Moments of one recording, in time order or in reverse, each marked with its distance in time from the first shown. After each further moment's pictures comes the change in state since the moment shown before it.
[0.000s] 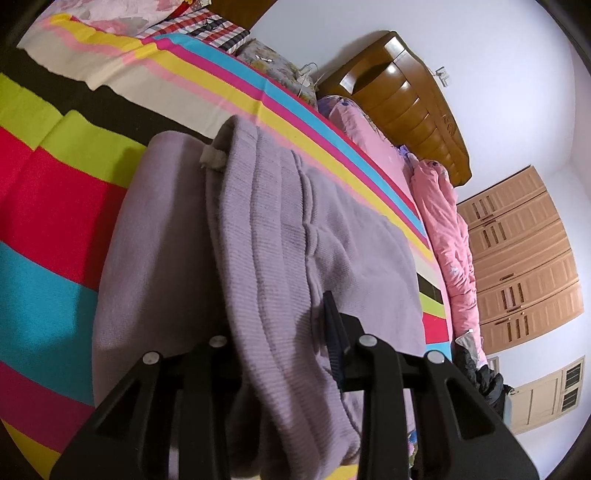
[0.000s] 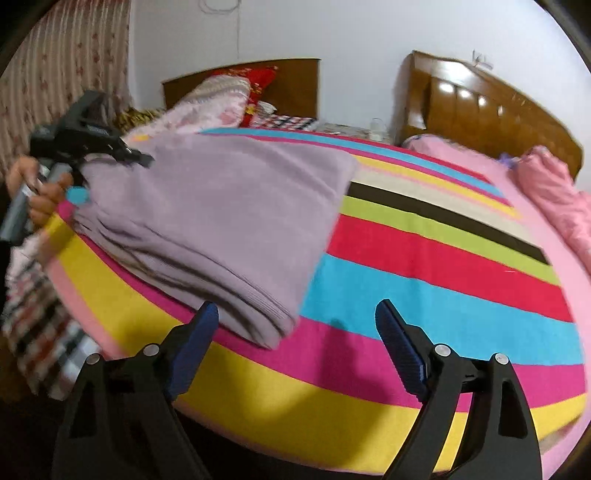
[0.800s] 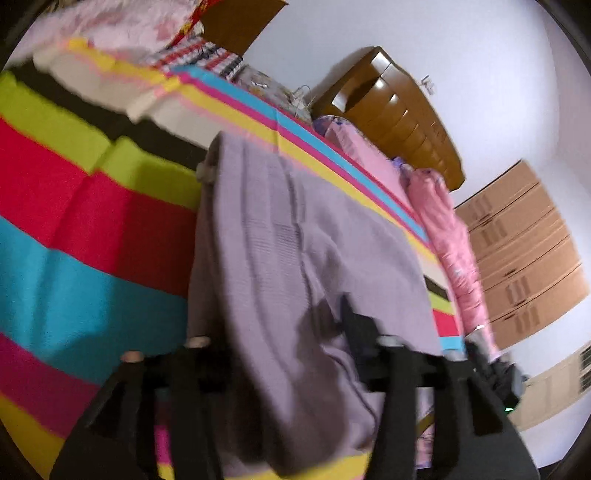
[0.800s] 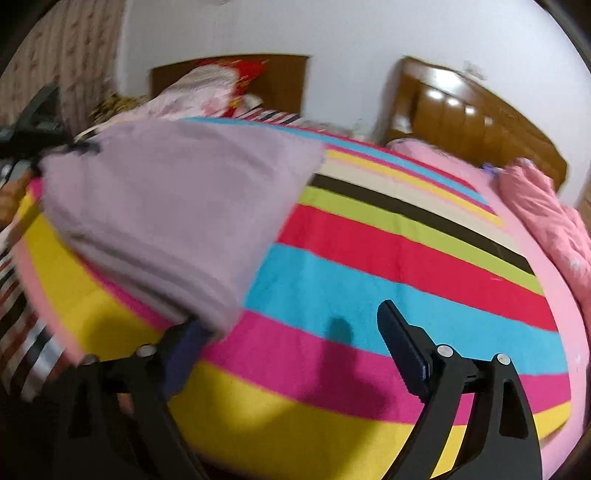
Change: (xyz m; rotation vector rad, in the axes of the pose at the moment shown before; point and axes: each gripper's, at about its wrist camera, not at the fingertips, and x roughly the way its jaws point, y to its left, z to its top) left arm -0.062 0.031 -0.015 0.109 -0.113 0.068; right arm 0.003 -0.002 0.006 -0.076 0.040 0.072
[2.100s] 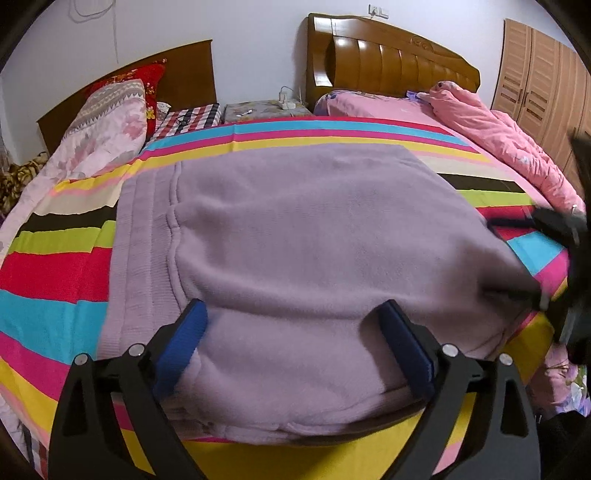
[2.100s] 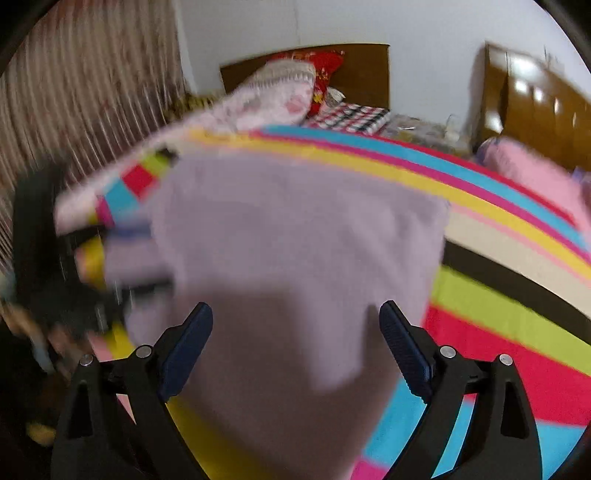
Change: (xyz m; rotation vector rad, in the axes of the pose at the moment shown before) left arm 0.050 -0.101 -0.072 0.497 -0.028 0.369; right arm 0.038 0.040 0.056 -0.116 0.030 0.144
